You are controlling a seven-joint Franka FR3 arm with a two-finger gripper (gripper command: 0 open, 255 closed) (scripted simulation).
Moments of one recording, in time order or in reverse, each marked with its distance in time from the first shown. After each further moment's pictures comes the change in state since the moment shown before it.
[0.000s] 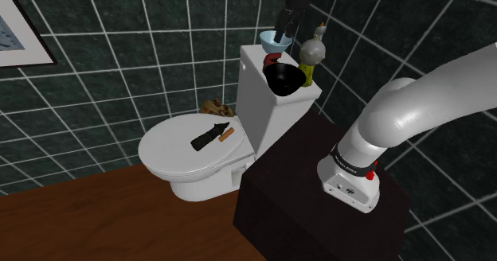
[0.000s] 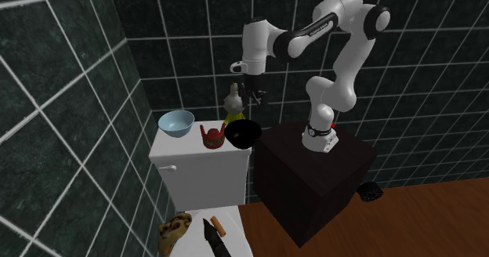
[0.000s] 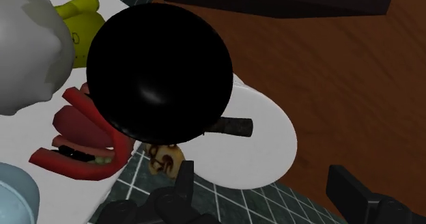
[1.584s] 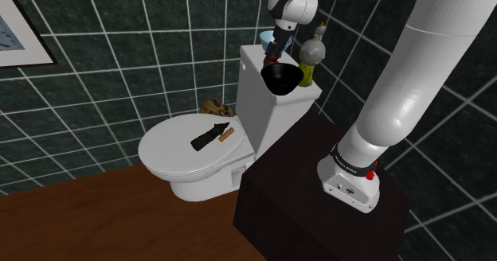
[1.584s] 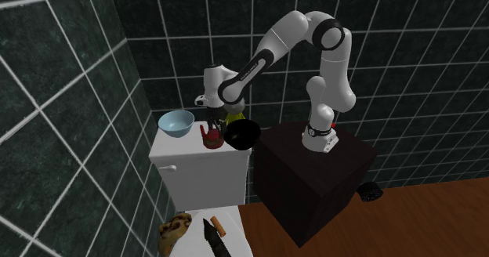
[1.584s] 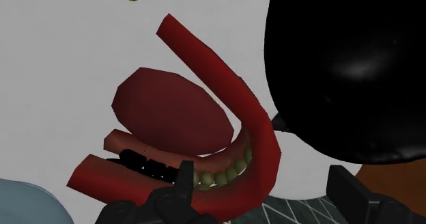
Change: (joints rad) arm -0.039 0.703 -0.177 0.235 0.261 0.409 -0.444
